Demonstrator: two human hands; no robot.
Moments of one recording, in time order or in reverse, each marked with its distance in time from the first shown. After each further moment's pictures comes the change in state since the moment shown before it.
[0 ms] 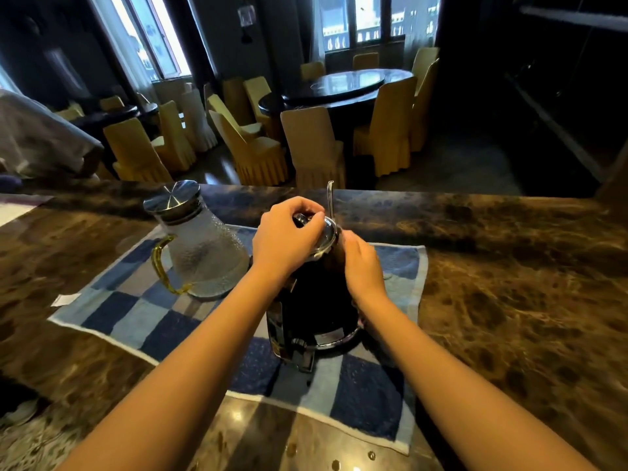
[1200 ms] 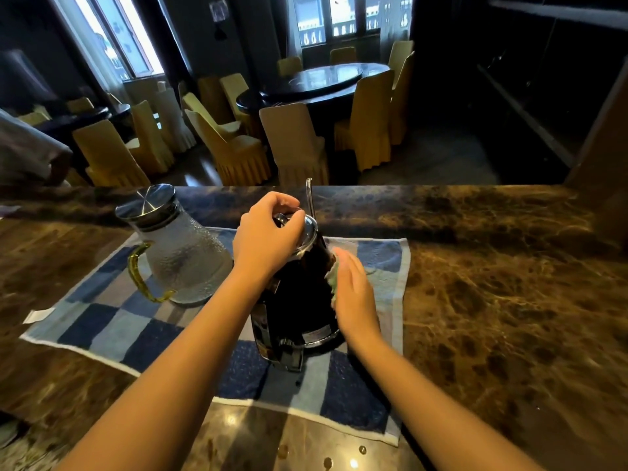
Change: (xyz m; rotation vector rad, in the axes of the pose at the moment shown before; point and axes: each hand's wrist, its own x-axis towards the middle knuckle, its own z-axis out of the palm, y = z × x) left_hand 0.000 -0.001 0.001 0.016 -0.004 -0.025; right_hand -0.043 0.033 0.001 -0.020 0.109 -0.025
